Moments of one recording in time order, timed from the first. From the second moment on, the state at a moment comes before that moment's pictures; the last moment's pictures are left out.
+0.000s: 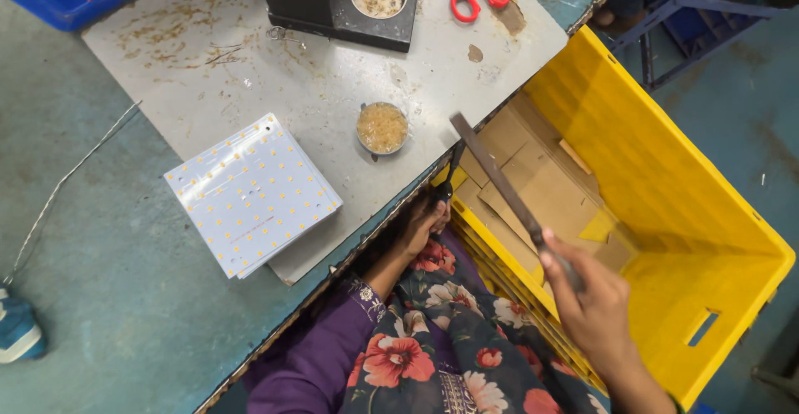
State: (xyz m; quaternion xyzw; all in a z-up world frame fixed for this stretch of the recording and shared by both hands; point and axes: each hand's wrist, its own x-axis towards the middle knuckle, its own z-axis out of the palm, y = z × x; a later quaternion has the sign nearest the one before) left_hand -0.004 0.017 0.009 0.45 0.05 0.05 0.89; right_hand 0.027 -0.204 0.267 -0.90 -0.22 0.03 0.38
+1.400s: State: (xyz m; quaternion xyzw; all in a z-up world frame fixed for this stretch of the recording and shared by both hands) left_hand -0.008 0.025 0.027 0.45 0.04 0.01 0.89; right_hand 0.042 -0.154 0.237 -0.85 -0.33 -0.07 0.41
